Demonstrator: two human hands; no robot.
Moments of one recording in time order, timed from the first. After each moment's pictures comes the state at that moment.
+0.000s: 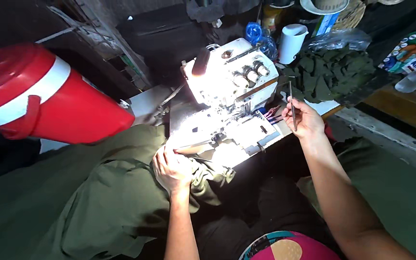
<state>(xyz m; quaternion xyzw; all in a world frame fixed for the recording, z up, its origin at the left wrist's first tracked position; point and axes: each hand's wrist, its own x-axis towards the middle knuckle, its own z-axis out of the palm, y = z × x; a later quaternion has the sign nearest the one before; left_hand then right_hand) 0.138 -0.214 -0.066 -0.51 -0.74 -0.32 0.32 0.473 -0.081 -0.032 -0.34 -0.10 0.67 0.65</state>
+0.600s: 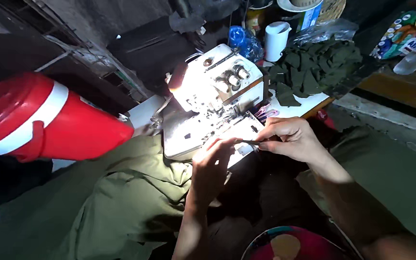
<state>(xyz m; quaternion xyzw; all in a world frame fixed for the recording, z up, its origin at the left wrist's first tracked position) 0.250 -0.216 0.033 -0.78 -0.42 -0.45 -0.08 0.480 -0.151 0.000 -0.15 -0.72 0.41 0.54</state>
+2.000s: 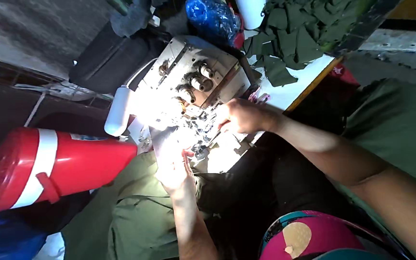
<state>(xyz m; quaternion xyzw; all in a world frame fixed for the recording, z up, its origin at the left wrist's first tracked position) 0.226 -0.180 0.016 -0.58 -0.53 -0.59 -0.18 0.435 -0.060 -0.005 -0.25 -0.87 0.33 0.28</state>
